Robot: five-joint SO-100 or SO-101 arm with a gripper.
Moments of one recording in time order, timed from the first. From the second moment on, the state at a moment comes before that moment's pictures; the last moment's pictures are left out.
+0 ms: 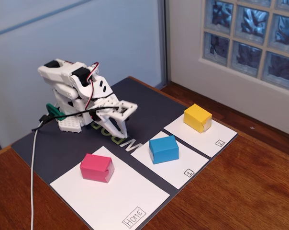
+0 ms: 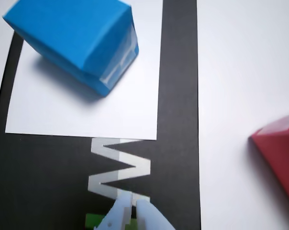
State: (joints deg) arm -0.8 184.4 174.3 55.1 92.7
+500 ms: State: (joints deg) arm -0.8 188.3 174.4 77.5 91.8
